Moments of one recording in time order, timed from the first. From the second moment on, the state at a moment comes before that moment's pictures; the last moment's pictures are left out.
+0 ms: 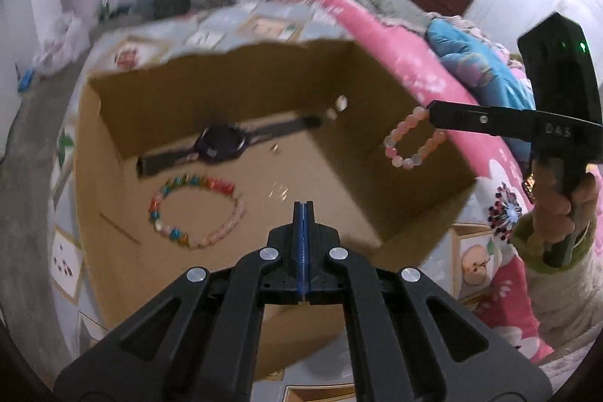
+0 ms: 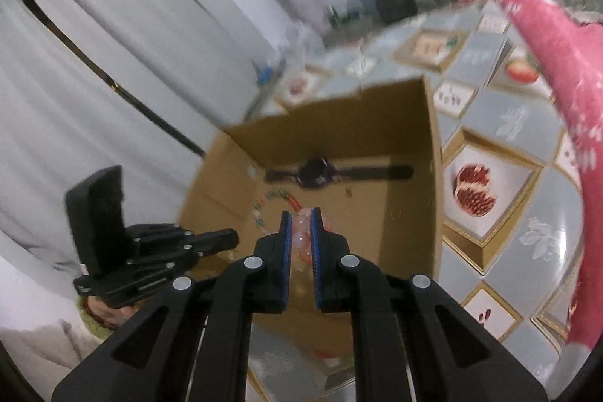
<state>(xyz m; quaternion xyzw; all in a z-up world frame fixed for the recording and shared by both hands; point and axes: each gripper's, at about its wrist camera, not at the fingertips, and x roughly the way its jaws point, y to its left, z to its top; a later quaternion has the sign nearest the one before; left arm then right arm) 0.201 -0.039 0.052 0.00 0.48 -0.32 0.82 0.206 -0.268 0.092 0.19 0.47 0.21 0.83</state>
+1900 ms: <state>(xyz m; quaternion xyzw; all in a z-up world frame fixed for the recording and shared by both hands) 0.116 0.051 0.018 -0.19 0.49 -0.23 0.82 0.138 -0.304 0.039 0.18 0.53 0.07 0.83</state>
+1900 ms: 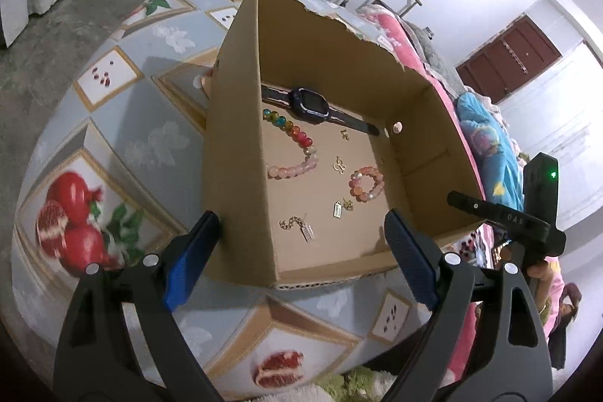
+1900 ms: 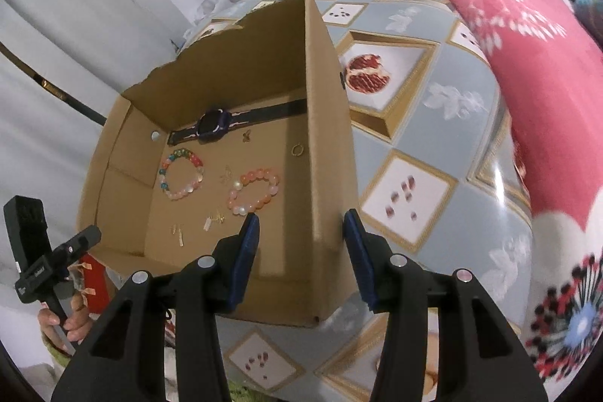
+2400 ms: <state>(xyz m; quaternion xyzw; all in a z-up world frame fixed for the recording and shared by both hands) 0.039 0.032 0.072 -0.07 0.35 -0.14 0.92 0.033 -0.300 0.083 0.14 0.39 -0.01 0.91</state>
